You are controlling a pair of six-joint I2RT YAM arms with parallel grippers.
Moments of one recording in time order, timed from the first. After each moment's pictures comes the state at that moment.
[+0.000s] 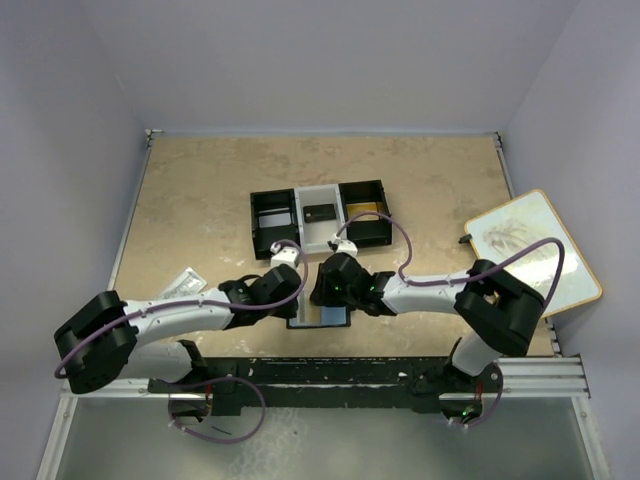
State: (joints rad) left arm -0.98 1.26 0.56 -0.23 -0.26 -0.72; right arm 1.00 1.61 0.73 0.06 0.16 0.90
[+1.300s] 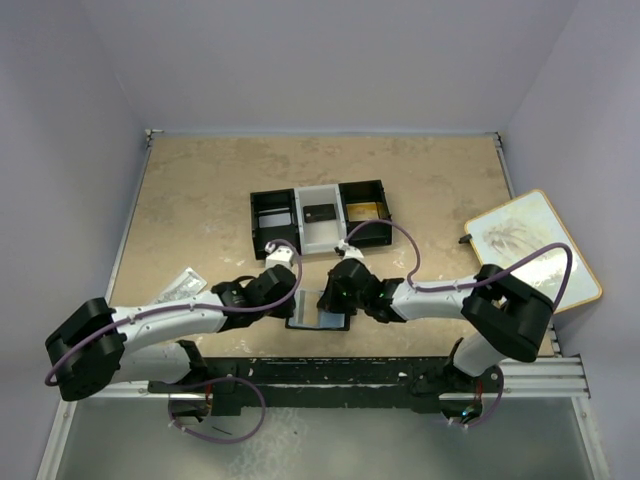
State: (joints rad) left arm -0.98 1.20 0.55 -0.26 -0.29 -0.73; right arm 1.00 1.55 0.63 0.12 0.09 0.93
